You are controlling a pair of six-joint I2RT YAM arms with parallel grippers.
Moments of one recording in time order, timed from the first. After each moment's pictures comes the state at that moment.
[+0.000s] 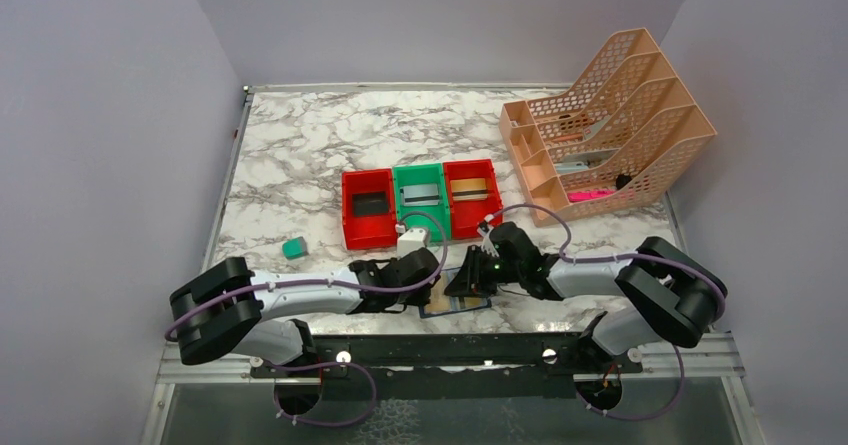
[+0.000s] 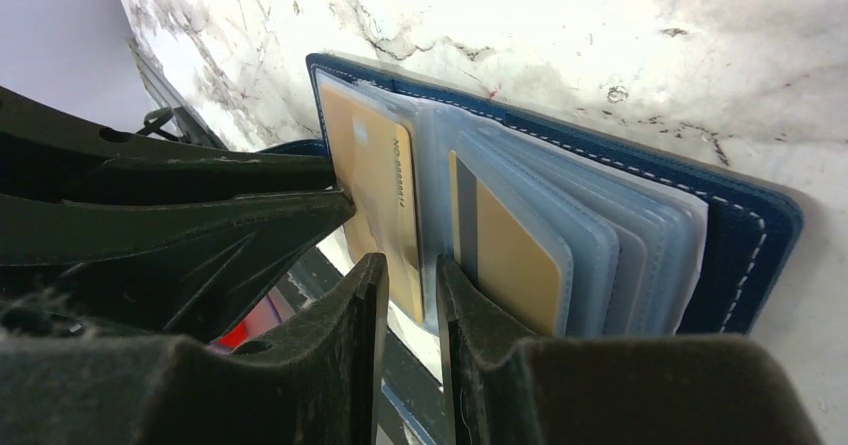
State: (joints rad) left arm -1.15 1.32 0.57 -0.21 -0.28 -0.91; right arm 0.80 1.46 0.38 0.35 -0.39 1.00
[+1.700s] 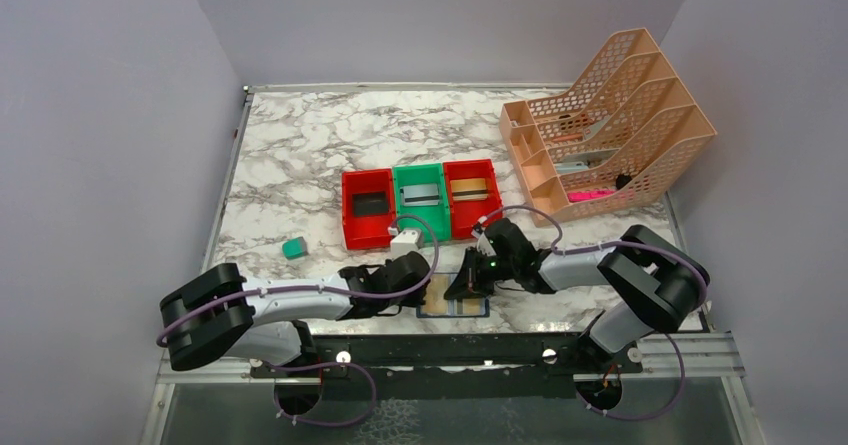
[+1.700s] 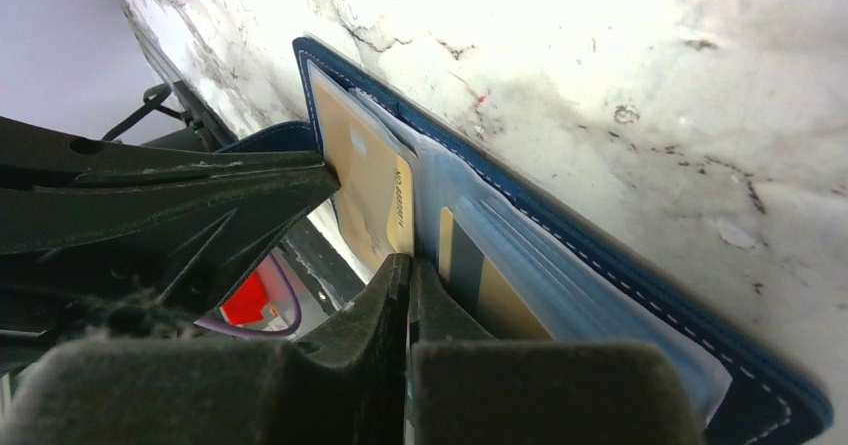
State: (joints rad) left arm -1.14 1.27 0.48 -0.09 -0.27 -0.92; right arm 0.78 1.56 0.44 0.35 -0.52 1.01
